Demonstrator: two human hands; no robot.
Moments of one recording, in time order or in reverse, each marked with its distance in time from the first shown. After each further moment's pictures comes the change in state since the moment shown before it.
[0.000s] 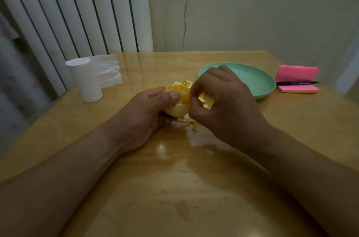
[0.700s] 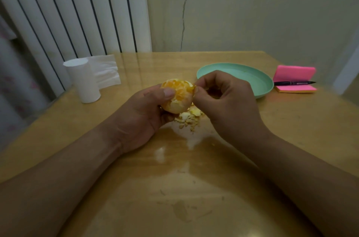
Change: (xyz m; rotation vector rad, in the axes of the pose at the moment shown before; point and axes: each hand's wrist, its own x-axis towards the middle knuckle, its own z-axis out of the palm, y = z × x) left_hand -0.001 0.001 0.002 -0.111 -0.029 0.025; right_hand -0.005 -0.005 0.001 0.504 0.063 0.438
